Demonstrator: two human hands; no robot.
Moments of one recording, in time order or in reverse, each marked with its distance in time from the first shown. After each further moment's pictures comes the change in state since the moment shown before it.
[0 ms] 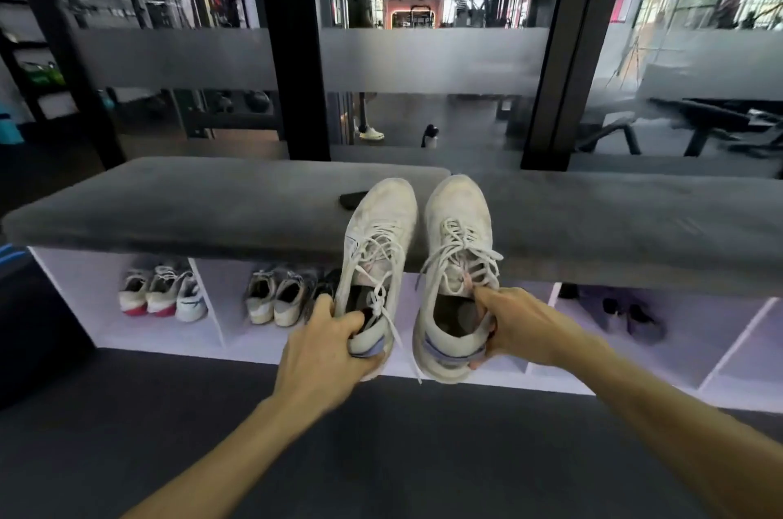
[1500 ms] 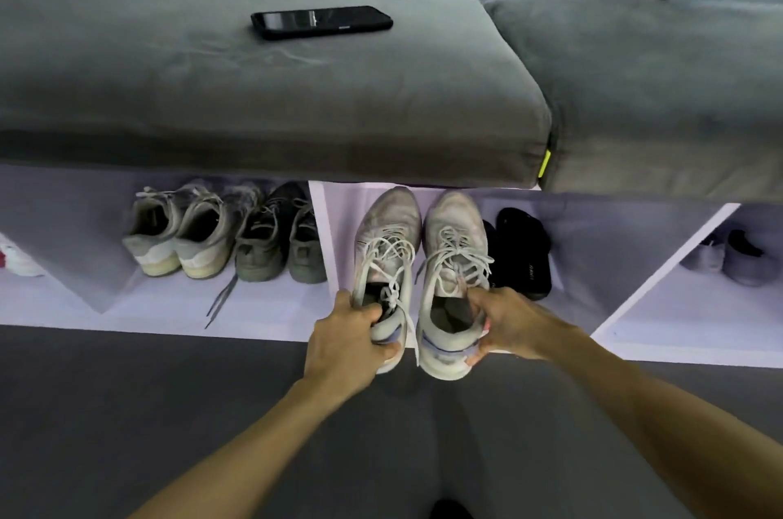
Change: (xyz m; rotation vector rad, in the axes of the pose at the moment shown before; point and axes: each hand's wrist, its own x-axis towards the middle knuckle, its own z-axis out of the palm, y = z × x) left_hand 0.182 -0.152 0.378 -0.006 -0.312 -0.083; right_hand 0.234 0.209 0.320 0.198 -0.271 0.190
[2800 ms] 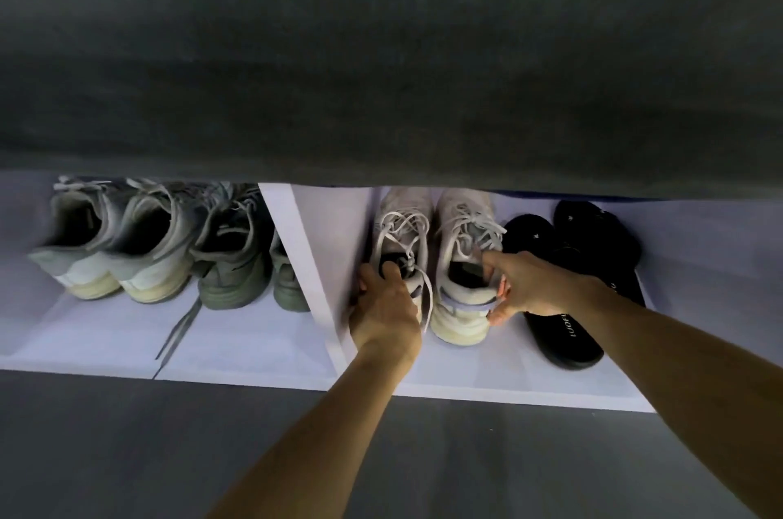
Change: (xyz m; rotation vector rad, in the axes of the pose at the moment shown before) left_hand 0.178 -0.021 0.102 0.050 0.018 -0.301; right_hand 0.201 0.079 0.018 0.088 -0.100 0.038
